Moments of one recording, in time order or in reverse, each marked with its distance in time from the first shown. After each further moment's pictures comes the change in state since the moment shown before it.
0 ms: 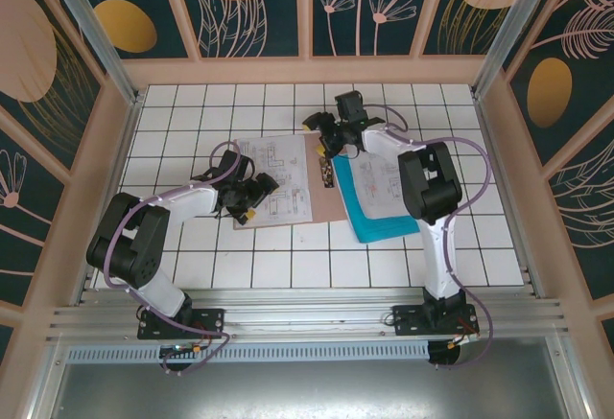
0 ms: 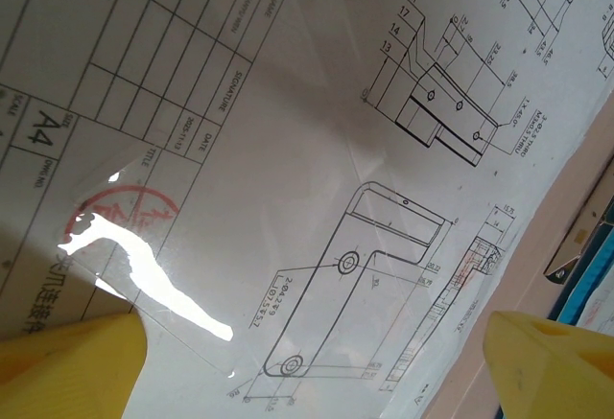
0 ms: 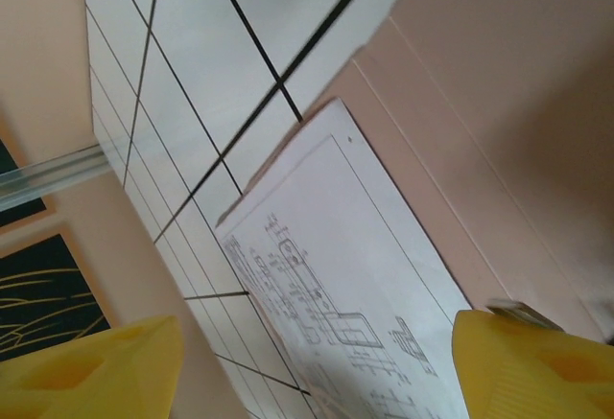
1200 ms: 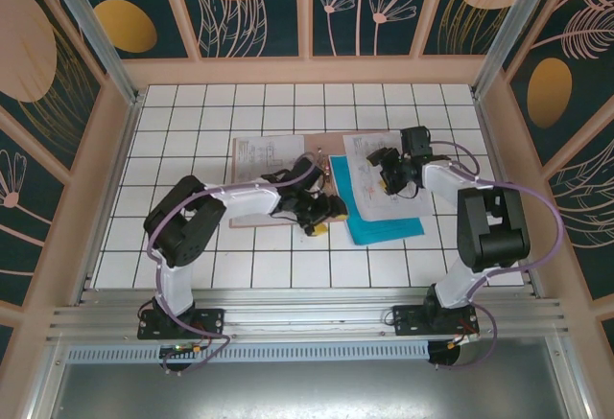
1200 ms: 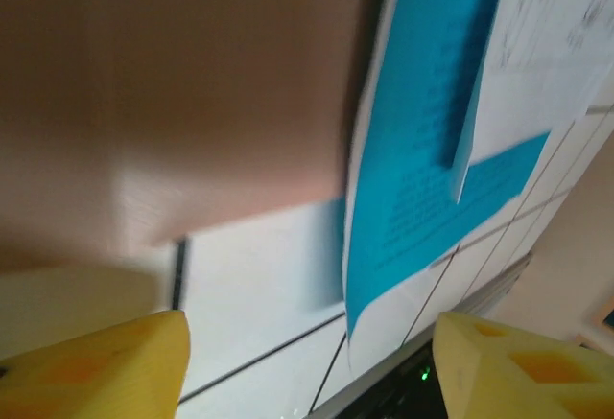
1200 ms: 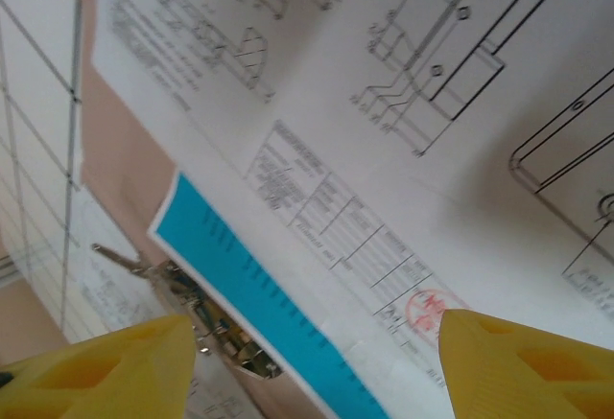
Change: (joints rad) left arm -0.410 0.304 0.328 0.019 0.296 -0.074; right arm -0.252 -0.539 -0.709 -0.029 0.126 -0.147
